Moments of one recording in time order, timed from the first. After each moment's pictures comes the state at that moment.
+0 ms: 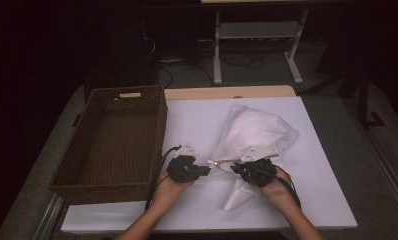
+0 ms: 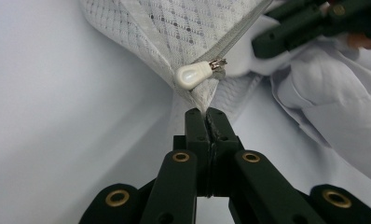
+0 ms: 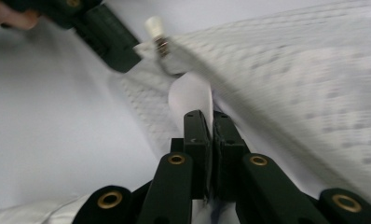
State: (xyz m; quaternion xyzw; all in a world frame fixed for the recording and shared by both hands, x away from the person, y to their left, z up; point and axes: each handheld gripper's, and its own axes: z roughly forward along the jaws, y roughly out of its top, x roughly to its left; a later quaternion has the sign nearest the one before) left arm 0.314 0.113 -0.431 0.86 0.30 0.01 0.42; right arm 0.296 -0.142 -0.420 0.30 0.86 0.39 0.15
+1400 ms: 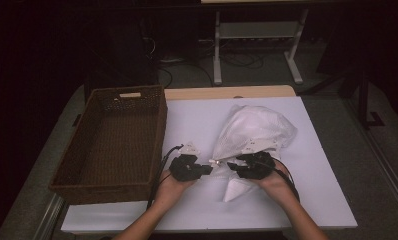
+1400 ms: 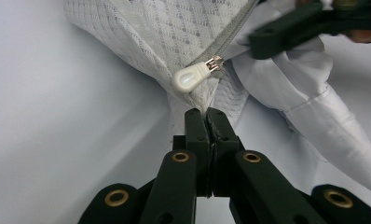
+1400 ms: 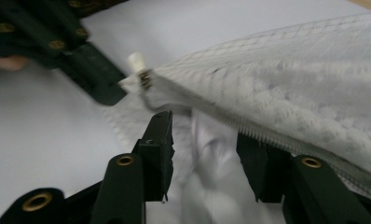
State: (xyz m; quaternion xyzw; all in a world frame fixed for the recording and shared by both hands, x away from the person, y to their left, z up) left arm 0.324 0.108 -0.436 0.85 0.30 0.01 0.43; right arm 0.311 -0.144 -0.417 0.30 0.85 0.41 0.14
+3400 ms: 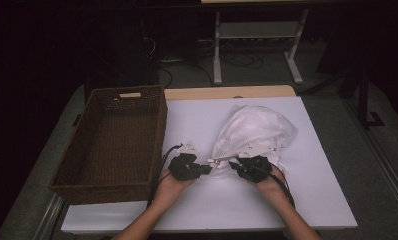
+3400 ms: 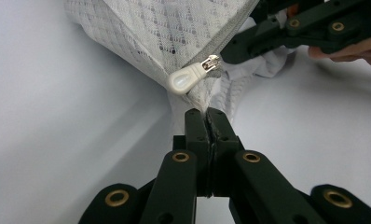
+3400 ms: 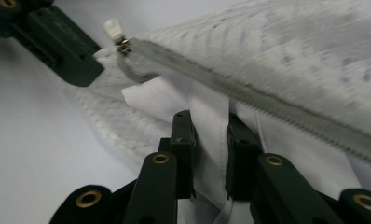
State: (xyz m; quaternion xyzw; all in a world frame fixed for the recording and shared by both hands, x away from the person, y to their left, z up) left arm 0.326 0.111 -0.435 0.85 0.30 0.00 0.43; right arm 0.315 -0.136 -0.439 0.33 0.84 0.39 0.18
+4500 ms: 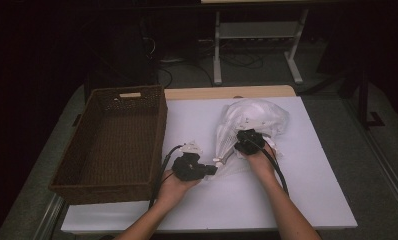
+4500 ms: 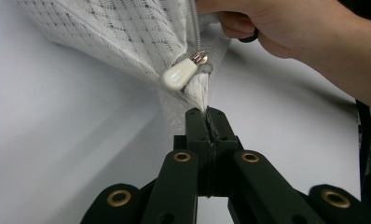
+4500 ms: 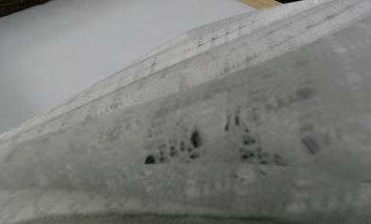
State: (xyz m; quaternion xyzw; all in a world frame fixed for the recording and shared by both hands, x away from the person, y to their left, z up) left arm 0.323 0.103 -0.429 0.84 0.31 -0.02 0.45; right arm 0.391 -0.129 -0.439 0.39 0.81 0.38 0.23
